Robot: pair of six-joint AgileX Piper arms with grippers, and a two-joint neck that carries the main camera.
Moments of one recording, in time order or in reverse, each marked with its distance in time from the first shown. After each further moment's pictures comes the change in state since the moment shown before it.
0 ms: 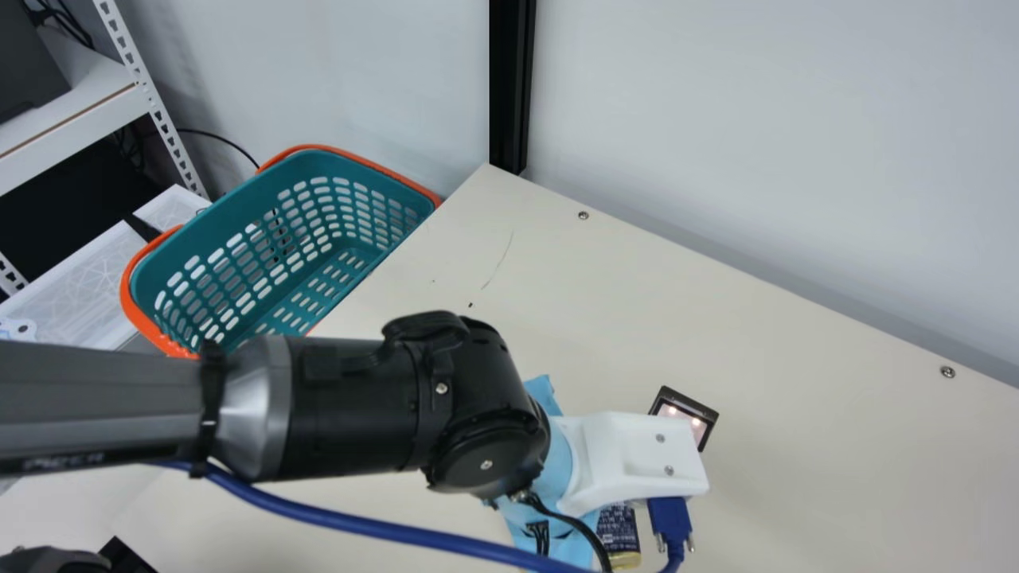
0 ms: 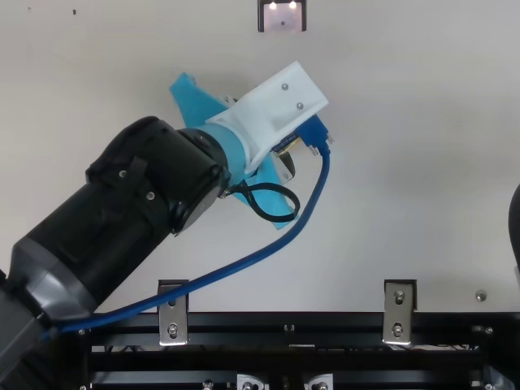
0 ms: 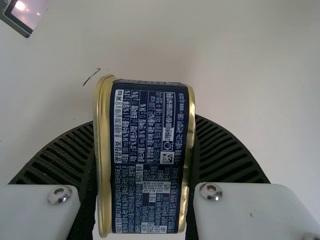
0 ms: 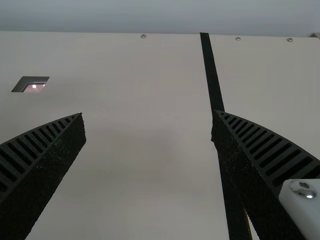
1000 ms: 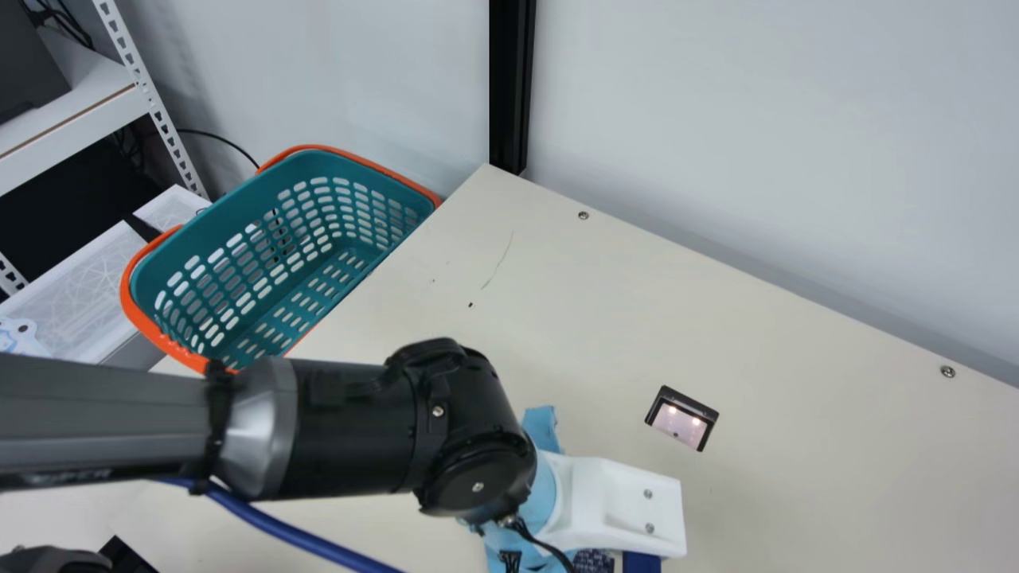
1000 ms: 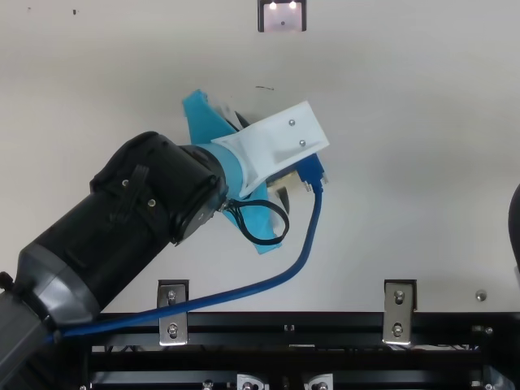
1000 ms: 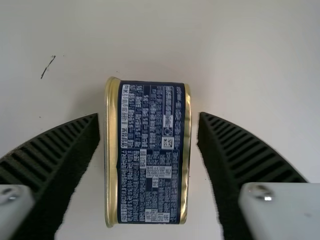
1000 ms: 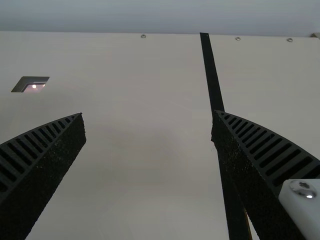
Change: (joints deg) left arm -0.4 -0.3 3.8 -3.8 -0.1 12.6; right arm 0.0 0.0 0.0 0.0 0.0 0.0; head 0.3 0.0
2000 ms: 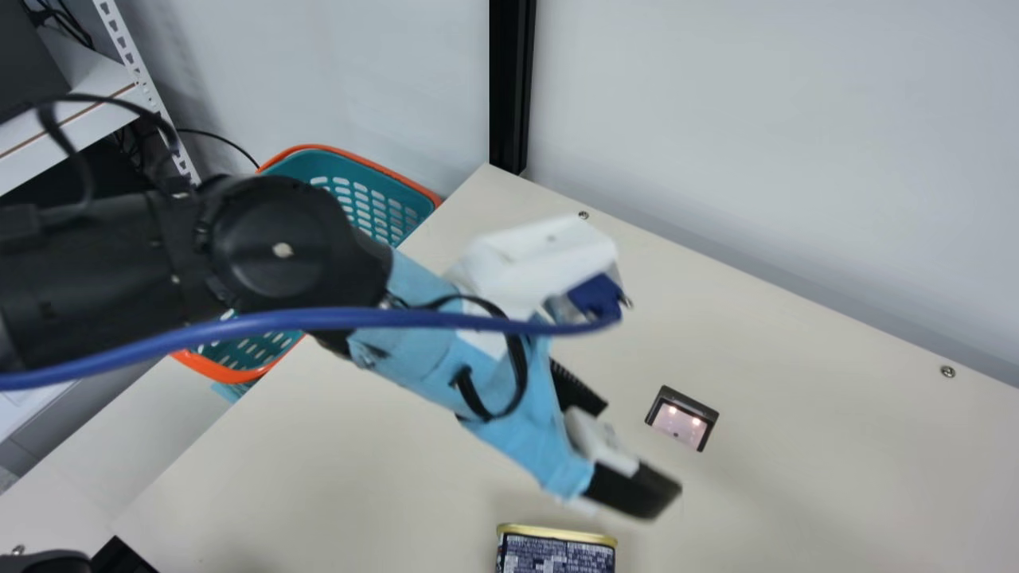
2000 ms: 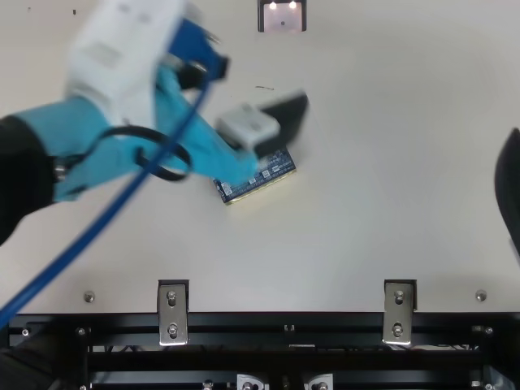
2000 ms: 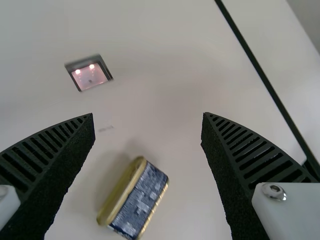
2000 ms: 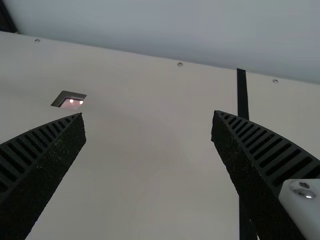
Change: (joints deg) left arm 19.7 -17.4 -1.5 -26.3 -1.7 -8.2; right arm 10.6 18.1 -9.7 1.2 -9.0 -4.4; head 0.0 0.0
